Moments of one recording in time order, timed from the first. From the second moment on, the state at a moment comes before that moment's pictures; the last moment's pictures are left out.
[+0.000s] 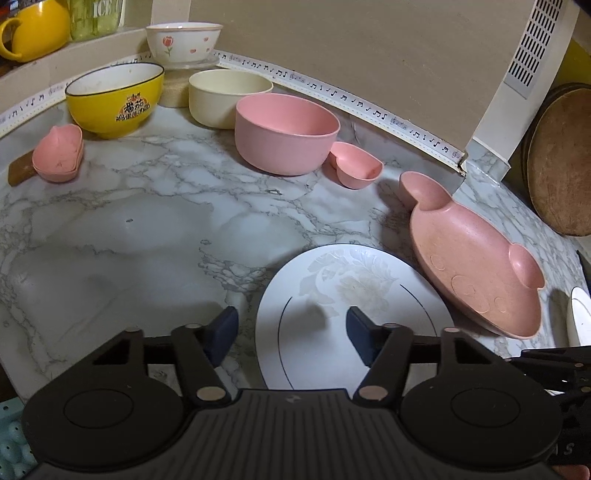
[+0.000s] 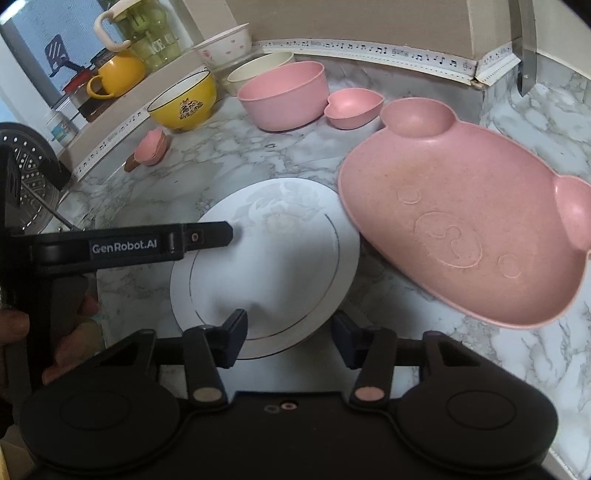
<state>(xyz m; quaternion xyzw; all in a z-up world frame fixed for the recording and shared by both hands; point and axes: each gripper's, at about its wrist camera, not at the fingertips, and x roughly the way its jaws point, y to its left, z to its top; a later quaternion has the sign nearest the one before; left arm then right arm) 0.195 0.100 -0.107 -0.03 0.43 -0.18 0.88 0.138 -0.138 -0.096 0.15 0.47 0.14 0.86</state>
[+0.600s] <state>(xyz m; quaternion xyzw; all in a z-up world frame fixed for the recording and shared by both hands) 0.217 0.130 -0.115 -0.11 0.47 -0.19 0.86 0.154 -0.164 -0.103 0.21 0.47 0.12 0.85</state>
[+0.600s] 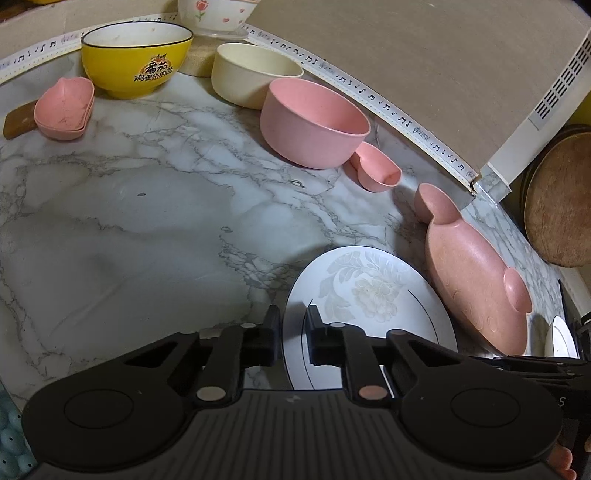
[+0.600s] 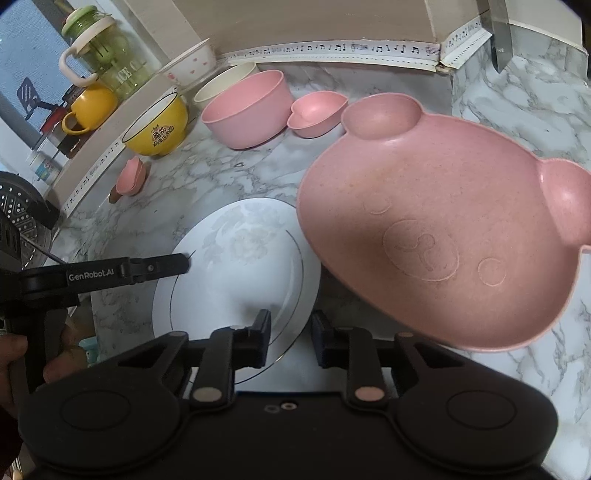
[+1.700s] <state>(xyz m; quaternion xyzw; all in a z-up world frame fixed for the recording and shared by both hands) 0.162 0.096 -0.062 -0.11 0.43 -0.23 0.87 0.105 -0.208 -0.058 0.21 0.45 0.12 0.86</state>
